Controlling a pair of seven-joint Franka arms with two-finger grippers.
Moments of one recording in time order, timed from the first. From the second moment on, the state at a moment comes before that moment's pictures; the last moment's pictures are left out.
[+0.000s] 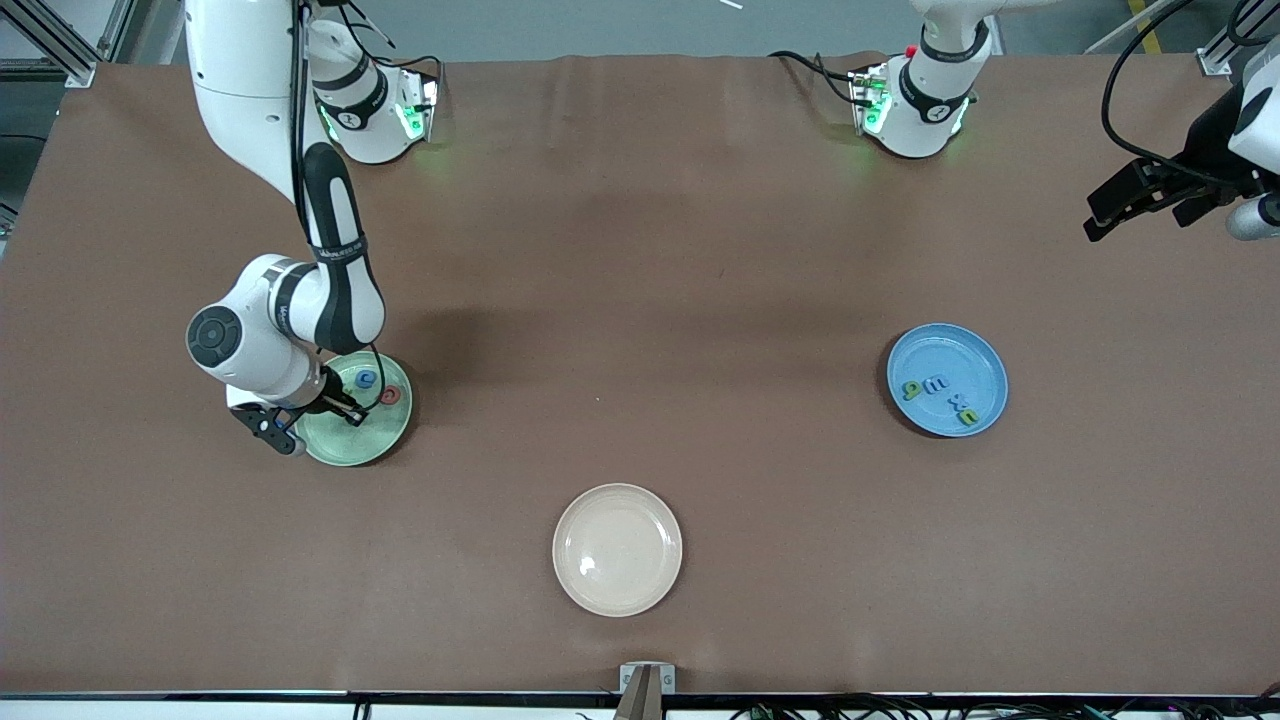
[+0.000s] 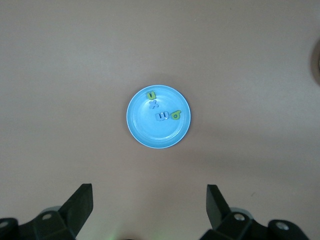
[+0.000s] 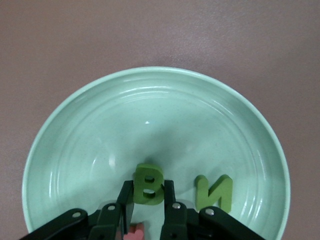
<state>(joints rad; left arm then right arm) 0.10 -0.11 -0.17 -1.62 -0.01 1.54 -0.23 0.72 0.60 -0.65 -2.06 0.61 2.45 0.27</state>
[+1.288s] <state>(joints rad) 0.10 -0.11 -0.17 -1.60 0.00 1.48 -0.23 0.70 0.60 -1.02 -1.59 0.60 1.63 0.02</state>
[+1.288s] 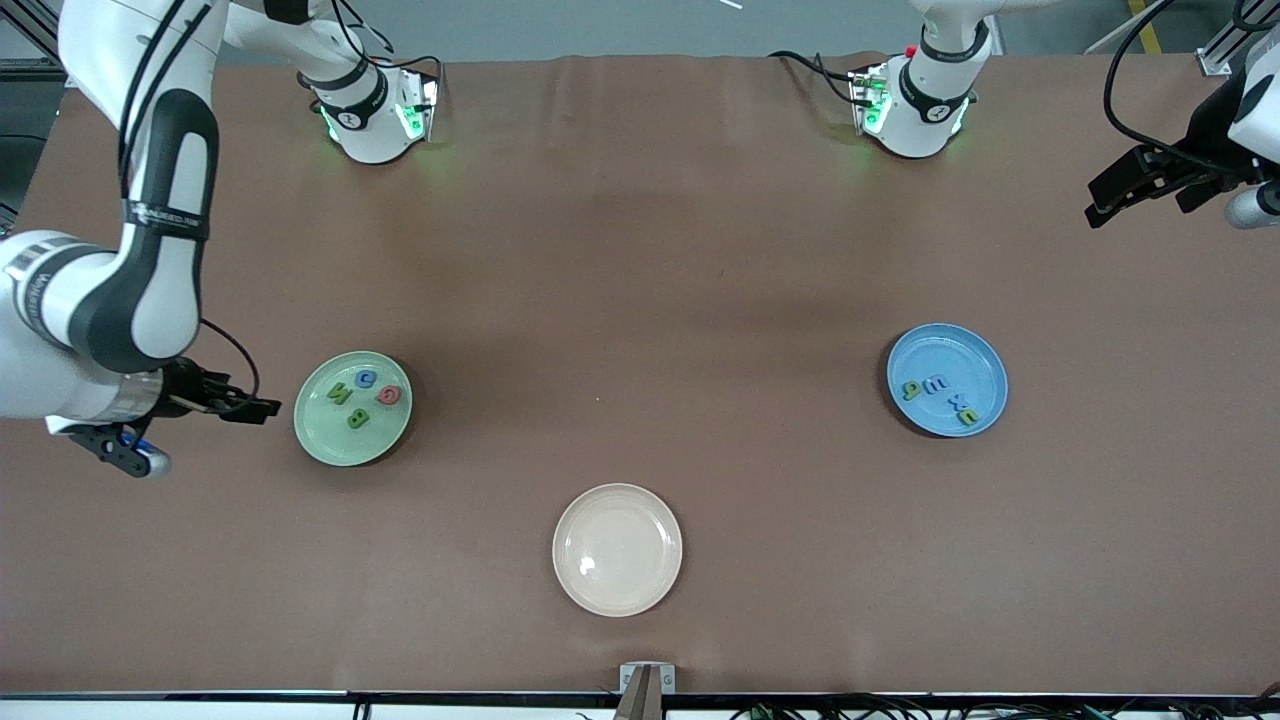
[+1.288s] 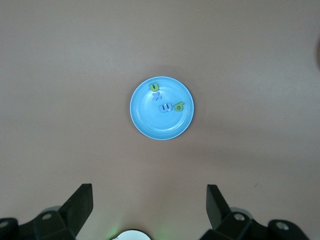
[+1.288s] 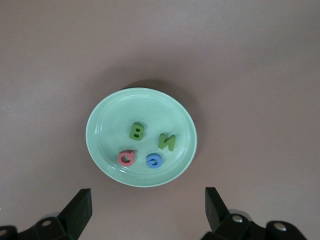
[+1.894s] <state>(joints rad) 0.10 -0.12 -0.17 -1.62 0.00 1.48 -0.23 0.16 0.54 -0.51 -1.22 0.29 1.40 0.01</state>
